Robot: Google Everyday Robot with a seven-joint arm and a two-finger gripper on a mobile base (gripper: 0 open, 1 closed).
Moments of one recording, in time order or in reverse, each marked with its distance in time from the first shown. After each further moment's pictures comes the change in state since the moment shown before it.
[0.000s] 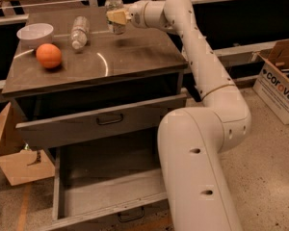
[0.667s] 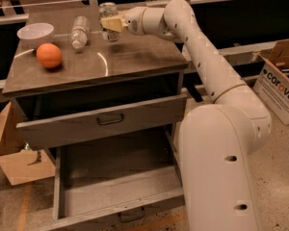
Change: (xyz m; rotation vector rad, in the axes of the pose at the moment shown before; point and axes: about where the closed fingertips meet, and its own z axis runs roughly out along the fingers) arm 0.008 0.051 -0.005 -0.107 -0.011 0.016
